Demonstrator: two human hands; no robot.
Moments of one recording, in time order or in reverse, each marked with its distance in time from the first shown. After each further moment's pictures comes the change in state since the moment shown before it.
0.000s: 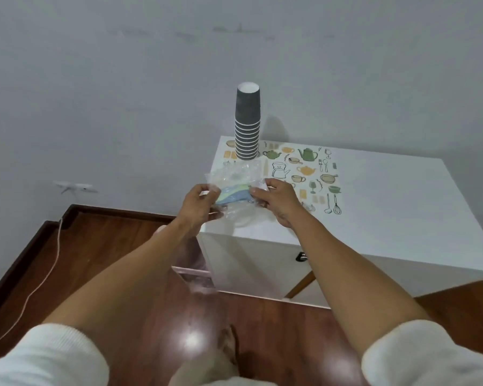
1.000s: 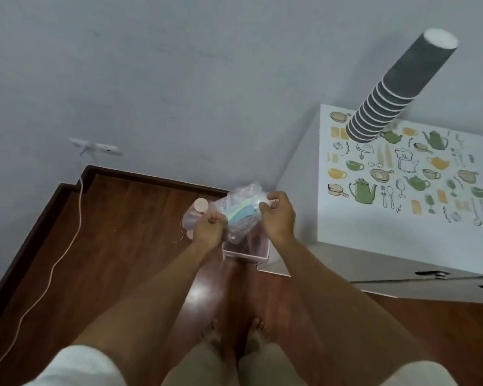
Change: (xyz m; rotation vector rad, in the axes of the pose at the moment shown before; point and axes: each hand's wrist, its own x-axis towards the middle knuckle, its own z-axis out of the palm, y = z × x) left_hand 0.100 -0.117 -0.254 0.090 0.141 -0.306; right_hand 0.088 0.150 0.291 -0.510 0.422 0.068
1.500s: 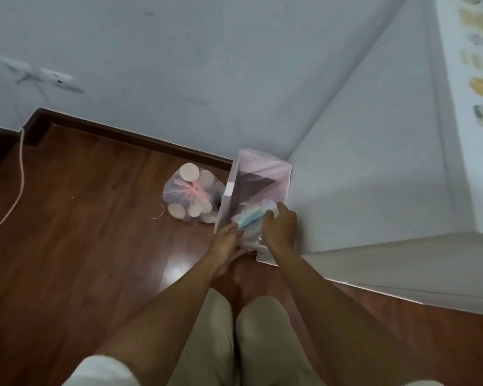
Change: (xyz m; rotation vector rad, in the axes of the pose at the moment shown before) left_hand 0.151 -0.220 0.067 -0.270 -0.234 -0.263; right_hand 0.084 0.234 0.133 -0.241 -0.013 0.101
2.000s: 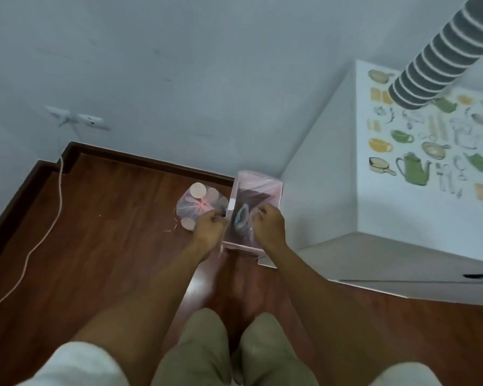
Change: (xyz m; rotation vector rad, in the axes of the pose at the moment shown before) left_hand -0.117 0.114 -0.011 0.427 0.213 0.311; right_hand -0.081 -0.108 -0.080 0.013 -0.096 -0.155
